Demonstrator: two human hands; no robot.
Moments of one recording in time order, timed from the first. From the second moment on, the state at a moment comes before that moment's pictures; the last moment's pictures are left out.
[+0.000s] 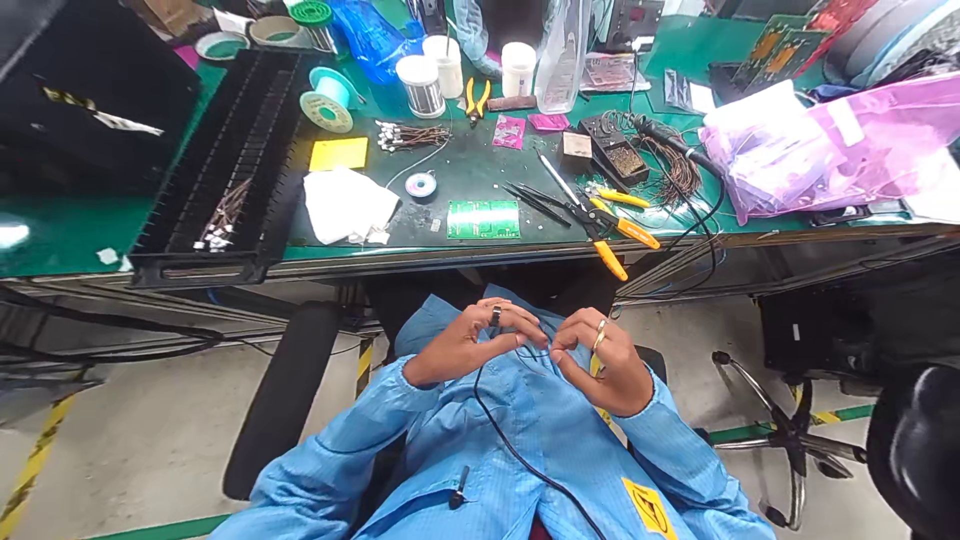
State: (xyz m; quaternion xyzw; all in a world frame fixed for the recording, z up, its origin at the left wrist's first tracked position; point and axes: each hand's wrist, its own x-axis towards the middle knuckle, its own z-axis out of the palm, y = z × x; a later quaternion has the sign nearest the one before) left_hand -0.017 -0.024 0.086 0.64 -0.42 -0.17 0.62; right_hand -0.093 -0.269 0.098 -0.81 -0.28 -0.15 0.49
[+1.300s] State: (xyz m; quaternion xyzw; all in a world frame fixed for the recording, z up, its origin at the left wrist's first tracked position) left_hand -0.026 -0.040 0.081 0.75 -0.39 -0.08 0.53; right_hand -0.091 -0.260 0.092 -0.89 -0.30 -0.24 0.24
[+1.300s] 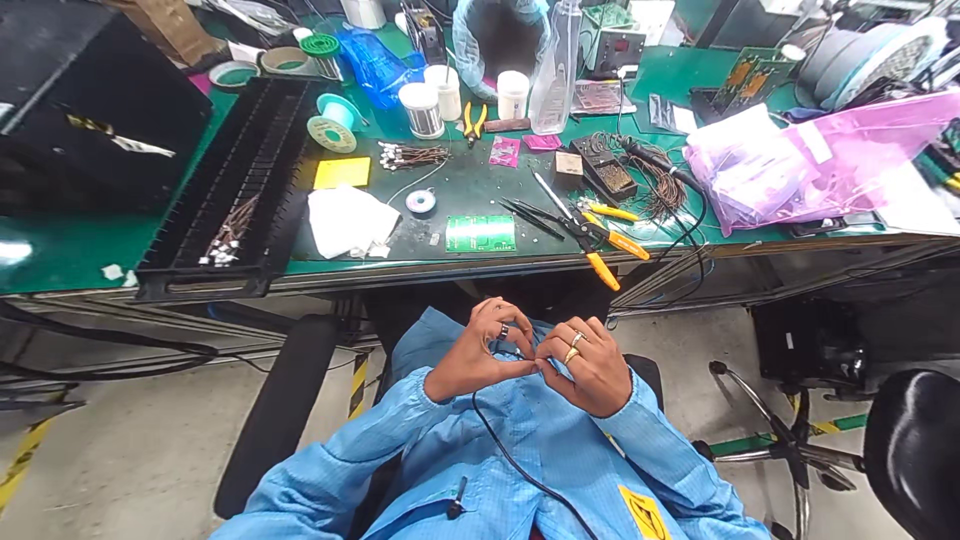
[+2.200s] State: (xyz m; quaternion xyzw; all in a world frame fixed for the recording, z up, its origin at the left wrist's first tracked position) left_hand 0.007 -0.041 0.084 0.57 -0.53 -0.26 0.57; right_hand -0.089 -0.262 0.090 -0.82 -0.39 -0.24 0.33
